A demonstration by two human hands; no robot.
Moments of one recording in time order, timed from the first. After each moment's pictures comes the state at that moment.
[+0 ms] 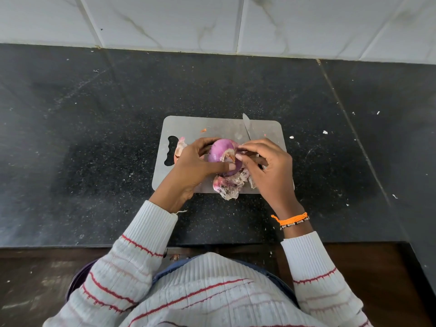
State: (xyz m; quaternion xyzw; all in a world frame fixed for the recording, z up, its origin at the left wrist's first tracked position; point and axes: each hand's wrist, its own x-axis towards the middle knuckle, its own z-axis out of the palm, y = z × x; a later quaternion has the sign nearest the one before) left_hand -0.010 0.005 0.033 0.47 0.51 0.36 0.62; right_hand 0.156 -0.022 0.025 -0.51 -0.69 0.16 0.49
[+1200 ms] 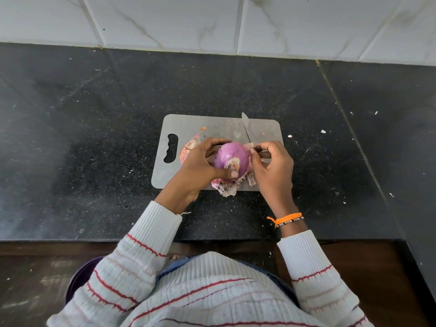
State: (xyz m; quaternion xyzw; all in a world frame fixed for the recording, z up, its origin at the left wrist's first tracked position) left_hand 0.002 -0.007 0.032 0.52 0.47 0.37 0.61; right_hand 0.160 -0.025 0.010 -0.62 -0.60 0.14 0.49
